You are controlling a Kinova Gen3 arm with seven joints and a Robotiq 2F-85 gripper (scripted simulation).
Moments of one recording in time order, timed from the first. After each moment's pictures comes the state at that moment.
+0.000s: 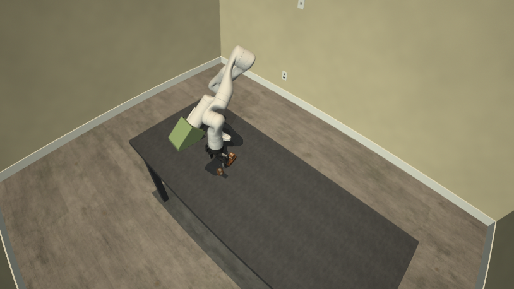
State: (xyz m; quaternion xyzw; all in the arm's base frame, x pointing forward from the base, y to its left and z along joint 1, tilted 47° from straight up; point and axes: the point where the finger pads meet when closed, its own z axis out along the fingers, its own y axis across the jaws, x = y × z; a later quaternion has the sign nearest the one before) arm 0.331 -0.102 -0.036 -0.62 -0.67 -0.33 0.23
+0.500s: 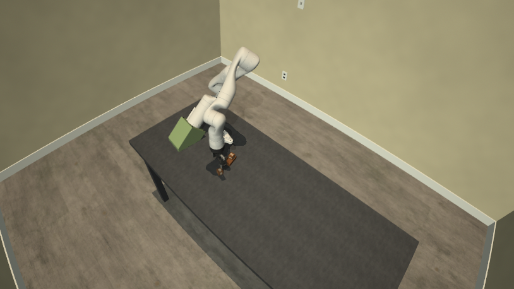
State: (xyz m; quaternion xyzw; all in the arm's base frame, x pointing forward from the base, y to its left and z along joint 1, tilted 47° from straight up) arm 0.338 -0.106 -0.032 -0.74 -0.55 -0.29 0.28
